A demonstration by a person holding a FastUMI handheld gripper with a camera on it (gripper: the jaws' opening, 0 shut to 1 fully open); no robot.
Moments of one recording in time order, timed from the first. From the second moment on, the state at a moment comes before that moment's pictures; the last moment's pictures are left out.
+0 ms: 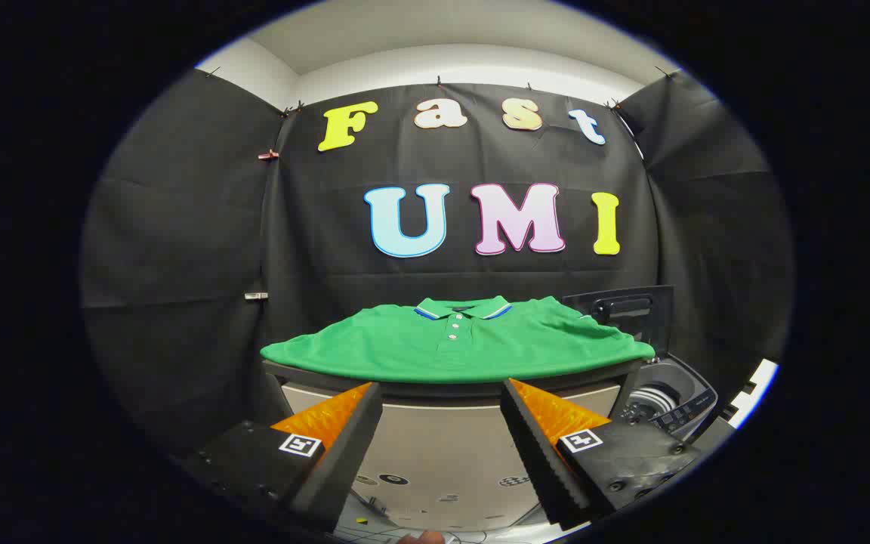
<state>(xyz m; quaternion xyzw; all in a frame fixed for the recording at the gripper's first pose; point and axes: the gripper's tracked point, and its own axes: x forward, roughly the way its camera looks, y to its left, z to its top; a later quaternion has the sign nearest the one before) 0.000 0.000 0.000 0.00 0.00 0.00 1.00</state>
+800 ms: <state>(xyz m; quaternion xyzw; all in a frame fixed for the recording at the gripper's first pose) 0.003 -0.003 -0.001 0.01 0.00 -0.02 1.00</state>
